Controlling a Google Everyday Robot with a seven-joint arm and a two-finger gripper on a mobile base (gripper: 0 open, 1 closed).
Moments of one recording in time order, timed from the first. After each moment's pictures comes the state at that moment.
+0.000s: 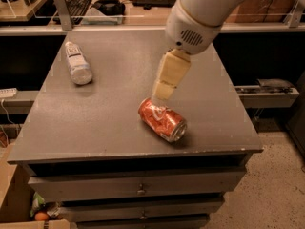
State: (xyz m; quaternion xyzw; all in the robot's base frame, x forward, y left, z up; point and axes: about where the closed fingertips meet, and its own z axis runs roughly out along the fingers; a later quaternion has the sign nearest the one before) arm 0.503 -0.032 0.969 -0.63 0.75 0.05 0.21
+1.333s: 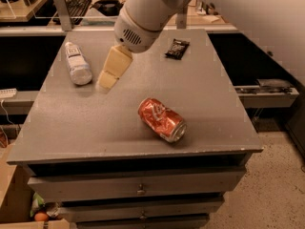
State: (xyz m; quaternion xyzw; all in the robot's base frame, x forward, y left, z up) arm 0.550 0.076 0.954 -0.59 0.76 0.11 0.27
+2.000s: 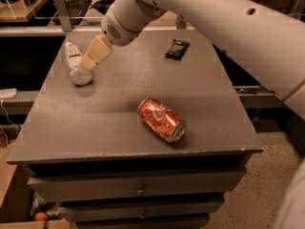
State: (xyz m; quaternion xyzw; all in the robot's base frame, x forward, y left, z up) arm 0.635 0.128 0.941 -0.51 0.77 0.16 0.33
